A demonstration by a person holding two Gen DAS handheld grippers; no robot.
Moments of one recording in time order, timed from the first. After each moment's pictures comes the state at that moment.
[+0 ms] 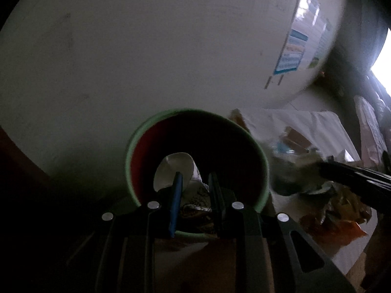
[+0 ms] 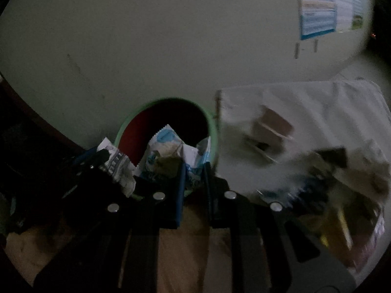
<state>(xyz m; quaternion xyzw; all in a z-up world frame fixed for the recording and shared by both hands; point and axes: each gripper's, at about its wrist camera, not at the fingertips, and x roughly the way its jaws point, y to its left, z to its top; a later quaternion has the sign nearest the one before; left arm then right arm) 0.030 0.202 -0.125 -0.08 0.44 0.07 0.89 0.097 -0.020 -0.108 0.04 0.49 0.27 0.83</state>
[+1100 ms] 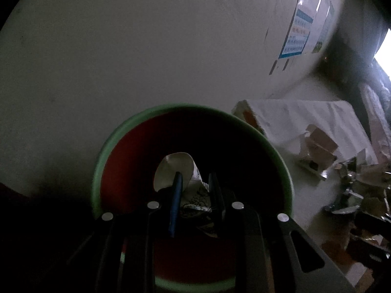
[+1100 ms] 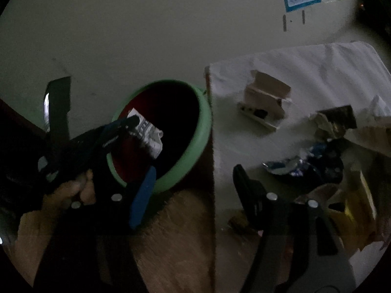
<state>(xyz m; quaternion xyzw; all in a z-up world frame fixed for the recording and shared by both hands) 0.113 0.193 -0.182 -0.05 0.48 0.06 0.87 0.082 -0.043 -0.137 0.11 0.53 0.23 0.81</state>
